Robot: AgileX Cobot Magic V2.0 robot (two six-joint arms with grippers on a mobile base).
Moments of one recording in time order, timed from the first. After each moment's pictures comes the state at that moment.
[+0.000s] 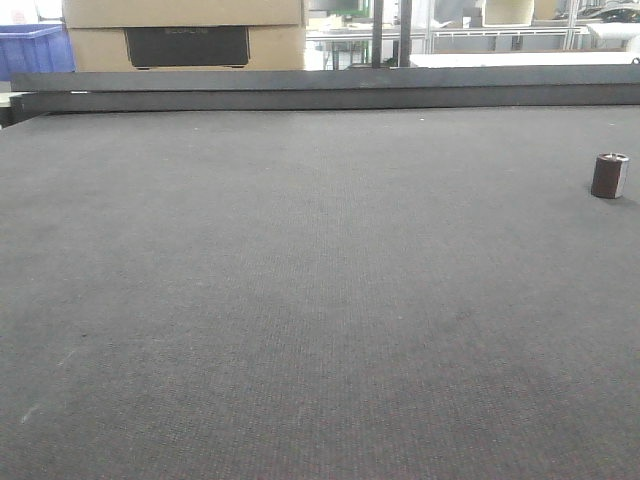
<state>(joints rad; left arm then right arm) -0.02 0.00 0.00 -0.01 0.05 0.02 0.00 0.00 0.00 0.02 0.12 -0.05</state>
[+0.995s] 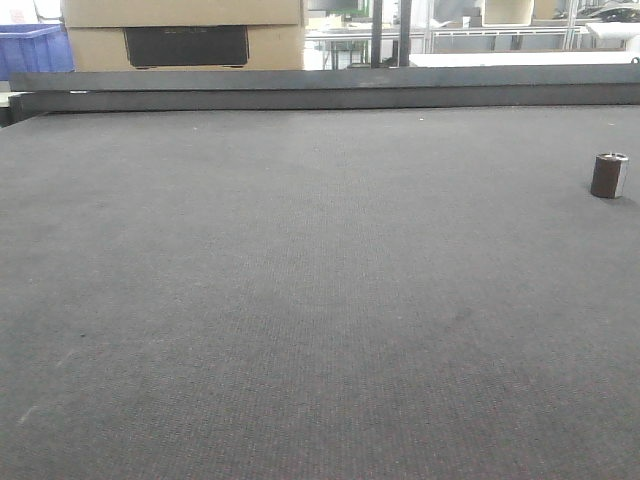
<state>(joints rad) -0.02 0.00 0.00 -0.01 -0.06 0.02 0.00 0.00 0.00 0.02 0.02 -0.05</state>
